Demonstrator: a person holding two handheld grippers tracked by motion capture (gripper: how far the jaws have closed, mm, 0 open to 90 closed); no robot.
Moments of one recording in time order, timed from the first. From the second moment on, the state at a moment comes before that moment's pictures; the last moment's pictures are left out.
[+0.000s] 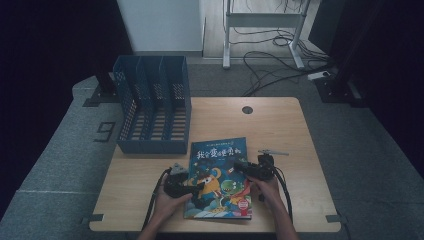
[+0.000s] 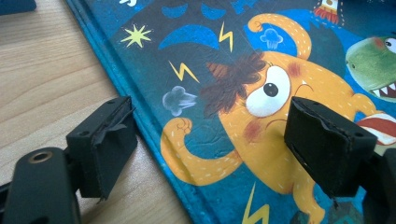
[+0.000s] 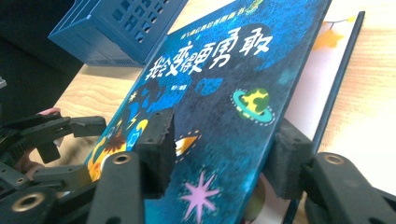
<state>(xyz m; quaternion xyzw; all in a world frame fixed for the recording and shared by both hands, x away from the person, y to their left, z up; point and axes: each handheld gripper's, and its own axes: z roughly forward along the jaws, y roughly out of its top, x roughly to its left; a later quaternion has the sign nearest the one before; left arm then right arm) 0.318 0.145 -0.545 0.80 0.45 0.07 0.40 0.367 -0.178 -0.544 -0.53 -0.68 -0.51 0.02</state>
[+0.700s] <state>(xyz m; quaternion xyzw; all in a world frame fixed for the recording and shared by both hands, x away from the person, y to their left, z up) 0.315 0.144 -0.542 0.80 0.44 0.08 0.40 0.369 -0.185 -0.541 -0.53 -0.65 -0.54 0.02</state>
